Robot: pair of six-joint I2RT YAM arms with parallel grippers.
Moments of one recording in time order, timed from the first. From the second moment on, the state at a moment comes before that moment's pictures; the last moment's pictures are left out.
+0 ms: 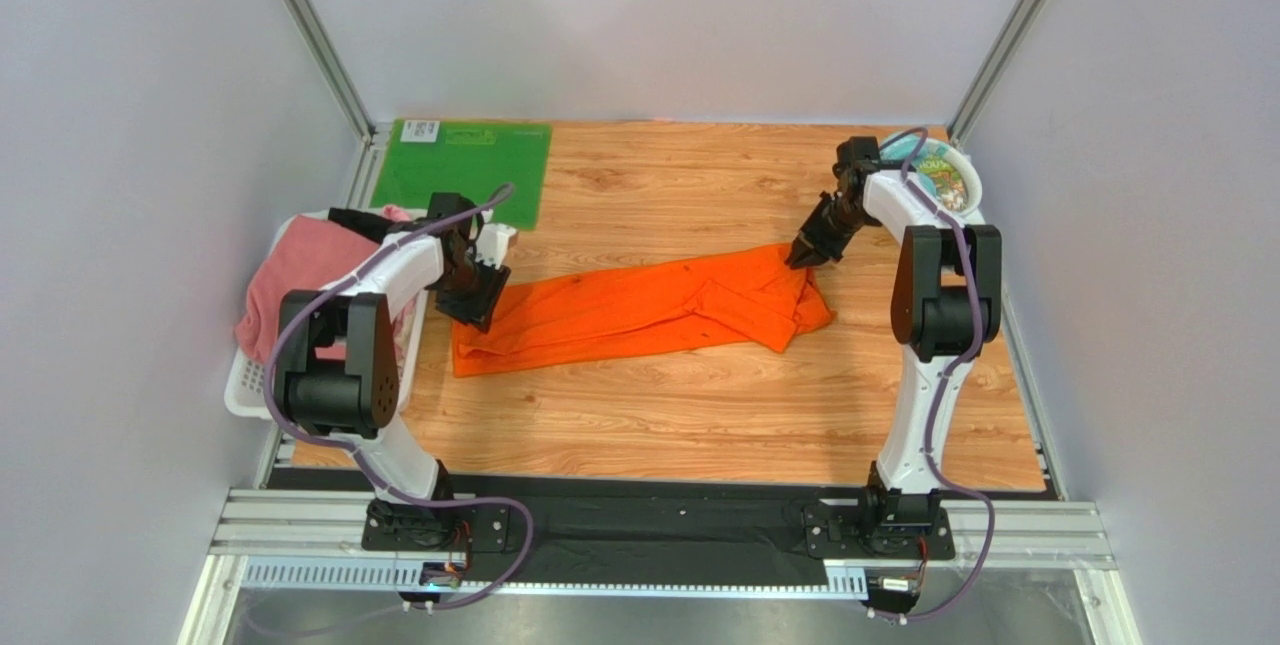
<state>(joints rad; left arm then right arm) -0.06 1.68 1.07 -0.71 0.09 0.32 0.01 2.12 1.63 -0.81 -0.27 0.67</state>
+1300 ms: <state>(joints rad) -0.12 1.77 1.20 -0.75 0.20 0.26 -0.08 1.91 1.36 -0.78 -0.13 0.64</state>
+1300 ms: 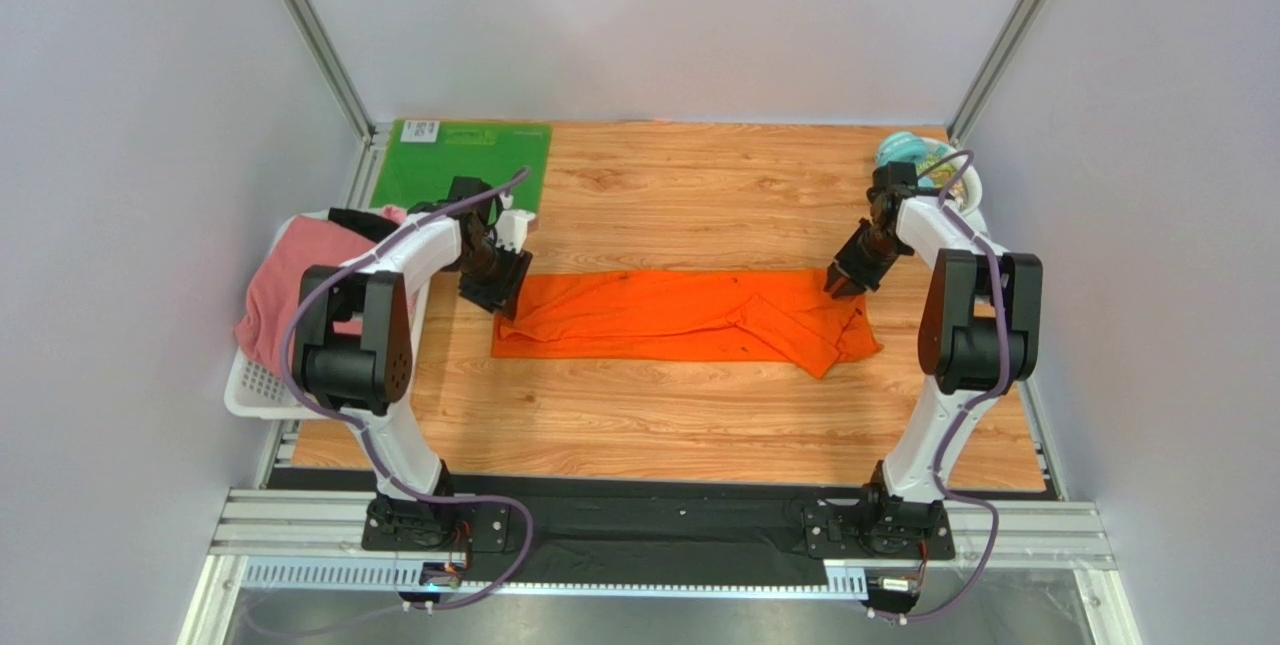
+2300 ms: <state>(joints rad) -0.08 1.96 1.38 -0.72 0.23 0.17 -0.04 1.93 1.33 -0.70 -0.18 0.63</state>
